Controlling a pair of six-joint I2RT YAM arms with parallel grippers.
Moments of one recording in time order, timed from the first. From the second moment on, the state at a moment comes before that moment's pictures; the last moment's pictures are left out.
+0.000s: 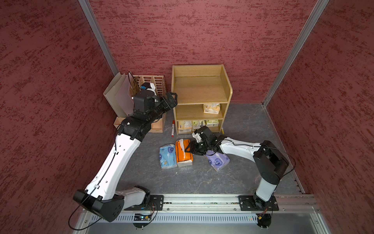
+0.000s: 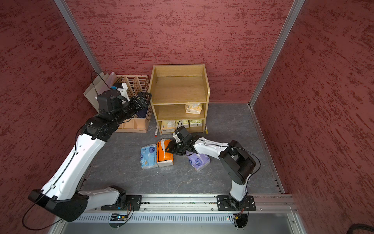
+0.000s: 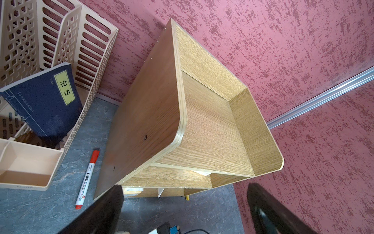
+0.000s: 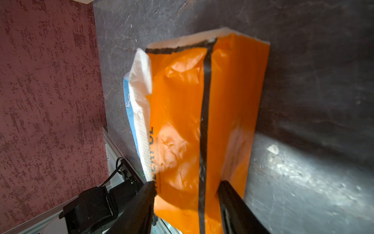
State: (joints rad) left arm -0.35 1.25 1.53 -0.57 0.00 -0.73; right arm 0.78 1.79 1.13 -0.20 -0.49 0.88
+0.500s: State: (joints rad) left arm -0.34 1.29 1.61 -0.61 0.02 -0.70; right arm 0.73 1.51 1.15 -0.23 -0.33 0.88
